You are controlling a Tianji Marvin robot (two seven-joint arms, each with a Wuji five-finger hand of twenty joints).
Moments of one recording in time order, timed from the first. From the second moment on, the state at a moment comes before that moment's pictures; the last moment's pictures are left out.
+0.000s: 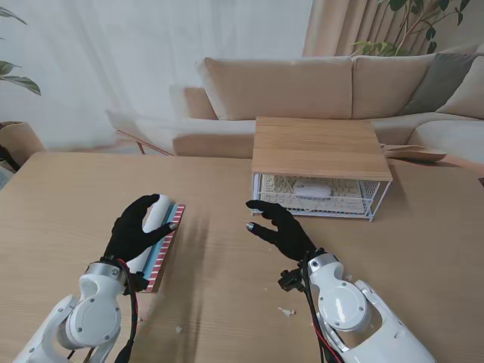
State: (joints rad) left arm 1.76 -1.17 -1.35 -1.74 0.47 0.01 0.23; right arm -1.61 -1.17 1.13 -1.66 -0.15 -0.07 -0.11; left_hand 0.58 -0.38 0.53 -0.08 0.28 0.24 0.29 0.20 0.20 0.19 0.30 0.25 0.09 0.21 0.24 0.46 -0.08 0.32 0.50 0.47; right_hand 0.51 -0.32 0.52 -0.11 0.36 -0.05 0.34 0.36 0.21 0.08 0.53 0.27 0.24 0.07 0.37 0.26 0.03 0.10 0.41 0.71
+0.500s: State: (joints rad) left arm 1.54 -1.09 -1.33 -1.71 0.65 0.51 -0.13; right arm -1.61 -1.17 1.14 -1.67 -0.16 -0.07 -0.11; left_hand 0.58 -0.43 0.47 -0.08 0.20 0.30 0.38 0.25 0.20 0.20 0.39 0.44 0.09 0.23 0.38 0.58 -0.08 0.31 0.57 0.49; right_hand 0.51 -0.32 0.52 -0.11 0.36 -0.05 0.34 0.36 0.21 0.08 0.53 0.27 0.24 0.07 0.37 0.26 0.03 0.10 0.41 0.71
